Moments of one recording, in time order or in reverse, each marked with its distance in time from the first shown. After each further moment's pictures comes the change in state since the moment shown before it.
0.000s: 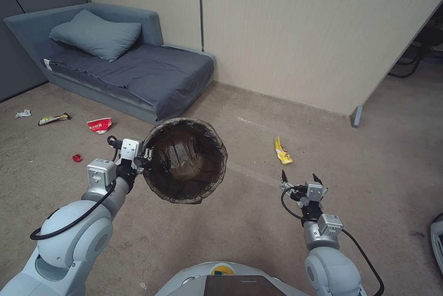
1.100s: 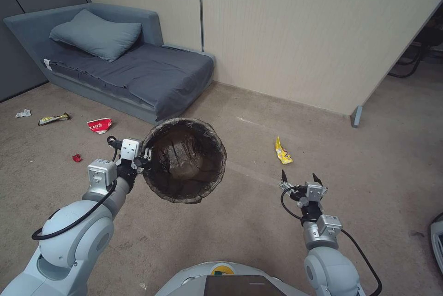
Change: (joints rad) left arm -0.003 -0.012 0.003 0.012 0.024 0.000 0.005; right arm 0.011 0.003 0.005 -0.027 -0.009 0.024 -0.003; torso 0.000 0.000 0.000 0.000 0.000
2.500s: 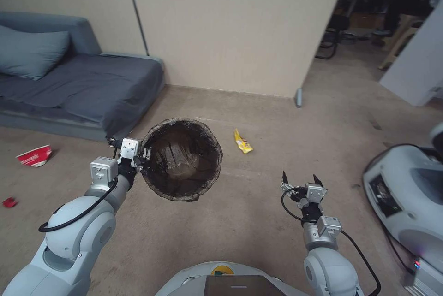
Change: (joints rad) left arm -0.023 0.003 0.007 0.036 -0.027 0.000 -0.016; right arm -0.003 0.004 0.005 -0.020 -0.004 0.020 0.001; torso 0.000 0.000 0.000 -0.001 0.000
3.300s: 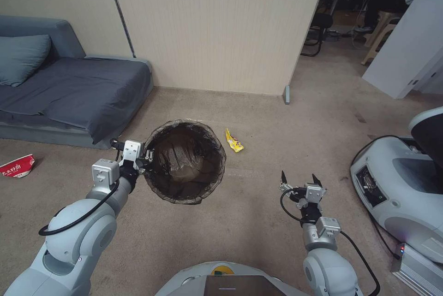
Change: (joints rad) left arm 0.018 -0.007 0.006 -0.012 0.019 0.000 0.015; right arm -0.002 0.002 -0.004 -0.002 -0.013 0.017 -0.012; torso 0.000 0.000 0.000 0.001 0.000
